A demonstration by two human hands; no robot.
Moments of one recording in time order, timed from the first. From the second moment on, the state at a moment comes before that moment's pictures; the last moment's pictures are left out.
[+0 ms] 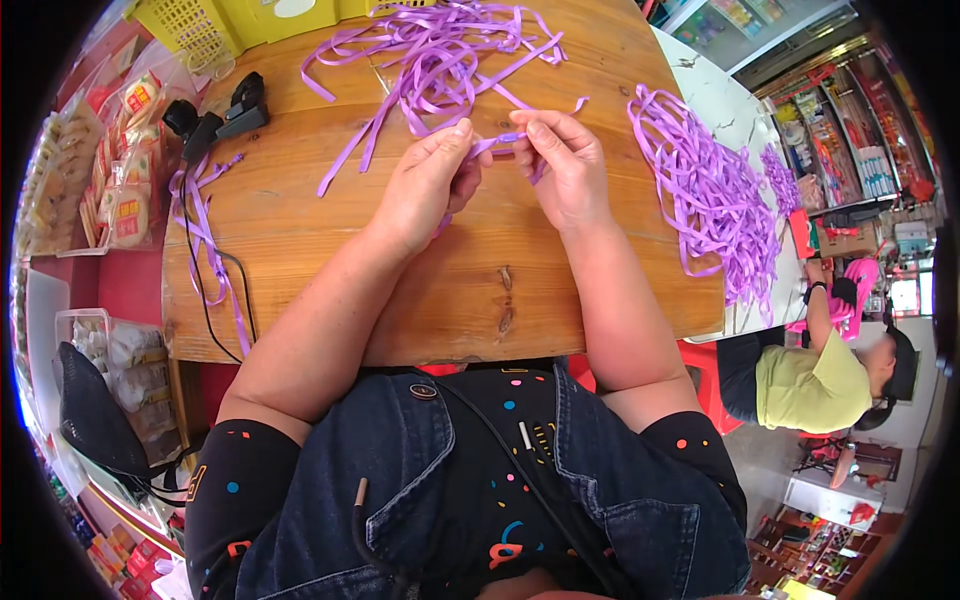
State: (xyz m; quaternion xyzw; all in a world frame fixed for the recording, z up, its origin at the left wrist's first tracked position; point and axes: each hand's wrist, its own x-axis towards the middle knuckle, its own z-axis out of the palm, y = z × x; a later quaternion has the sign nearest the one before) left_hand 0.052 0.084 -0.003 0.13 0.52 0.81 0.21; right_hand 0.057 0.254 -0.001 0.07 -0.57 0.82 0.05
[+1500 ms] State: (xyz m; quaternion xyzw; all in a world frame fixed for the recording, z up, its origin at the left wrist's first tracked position) left_hand 0.015 0.062 -0.020 -0.04 0.48 0.87 0.04; right_hand 0.053 0.276 0.012 0.10 -0.66 0.74 -0.11
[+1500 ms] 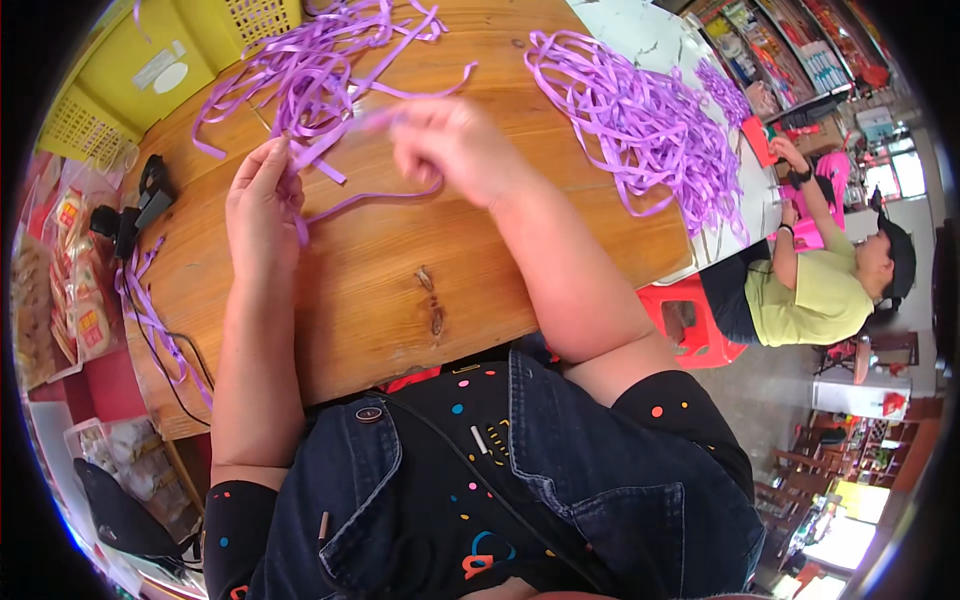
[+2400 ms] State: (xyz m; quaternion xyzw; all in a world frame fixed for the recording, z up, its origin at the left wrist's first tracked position) left_hand 0.045 0.091 -0.032 0.23 0.78 0.58 0.06; right_hand 0.009 0.301 -0.041 0.08 -0.90 0.19 0.38
